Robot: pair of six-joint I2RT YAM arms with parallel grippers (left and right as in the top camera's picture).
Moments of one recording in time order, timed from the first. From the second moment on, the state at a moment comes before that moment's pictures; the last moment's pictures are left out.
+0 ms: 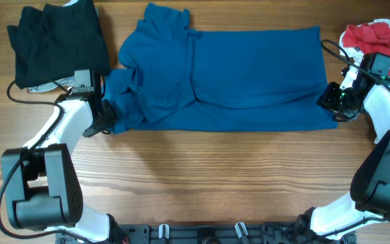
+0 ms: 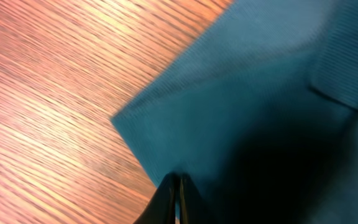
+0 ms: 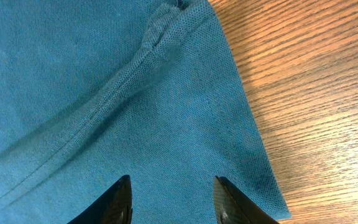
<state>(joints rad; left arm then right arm) 0.08 1.72 0.97 -0.62 -0.17 -0.47 -0.36 1.79 1.18 -0.72 -0.17 0.11</state>
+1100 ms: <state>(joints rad) 0.23 1.77 0.99 -0.66 0.01 -0.47 -0.36 1.79 1.18 -0.73 -0.17 0.11</state>
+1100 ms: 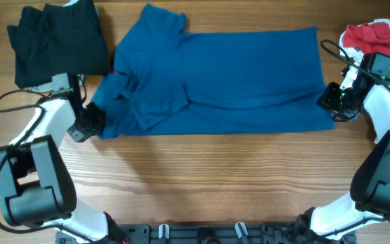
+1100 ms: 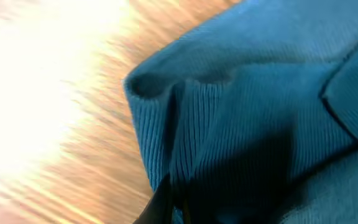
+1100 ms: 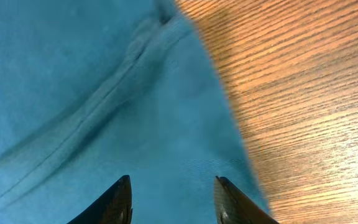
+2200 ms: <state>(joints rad) 0.30 1.77 0.99 -0.81 -0.06 -0.47 -0.35 1.79 1.00 -0.68 -0.10 0.18</state>
